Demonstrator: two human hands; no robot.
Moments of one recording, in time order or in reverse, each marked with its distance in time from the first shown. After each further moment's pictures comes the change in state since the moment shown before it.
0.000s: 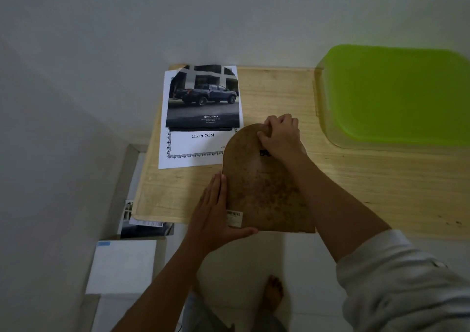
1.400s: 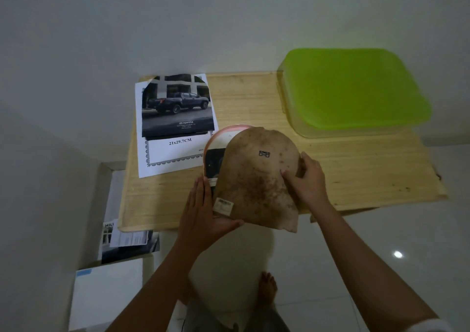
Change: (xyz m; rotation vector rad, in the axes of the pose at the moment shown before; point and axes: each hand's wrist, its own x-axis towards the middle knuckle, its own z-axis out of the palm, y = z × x) left_hand -0.014 0.008 0.004 -0.031 -0.056 0.072; right_hand -0.150 0.080 -0.041 0.397 0.127 0.509
